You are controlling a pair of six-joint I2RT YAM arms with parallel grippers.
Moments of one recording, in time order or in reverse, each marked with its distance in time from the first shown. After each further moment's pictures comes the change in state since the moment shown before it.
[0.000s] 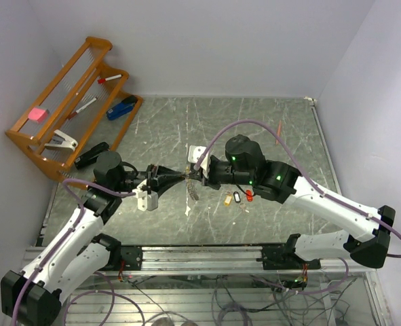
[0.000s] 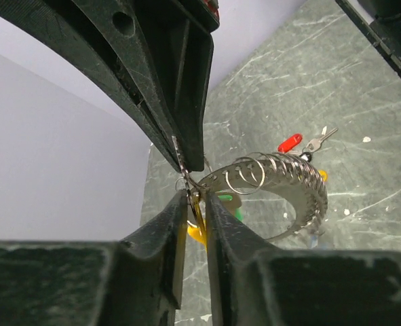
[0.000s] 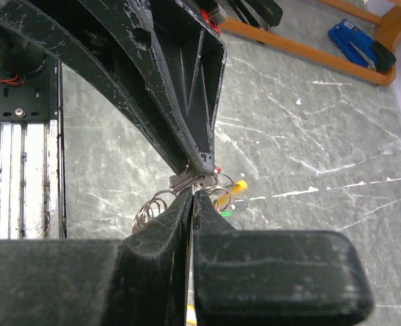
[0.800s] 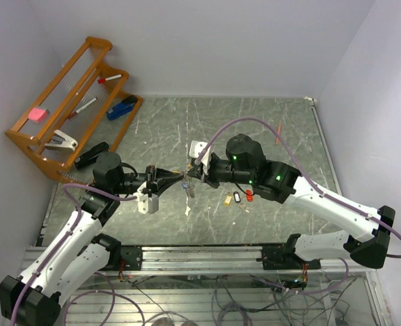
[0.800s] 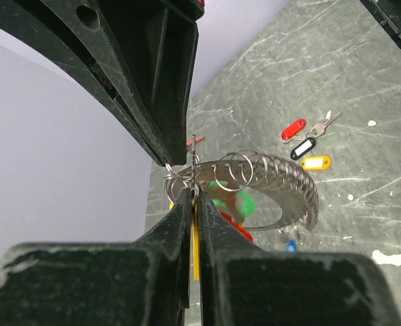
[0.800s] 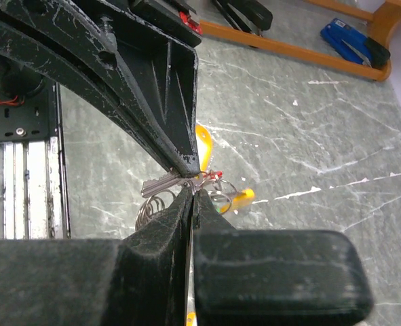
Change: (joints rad) left arm 0.000 -0.035 0.012 -0.113 -0.039 0.107; right arm -0.006 -0.001 -0.005 0.032 0.016 0.055
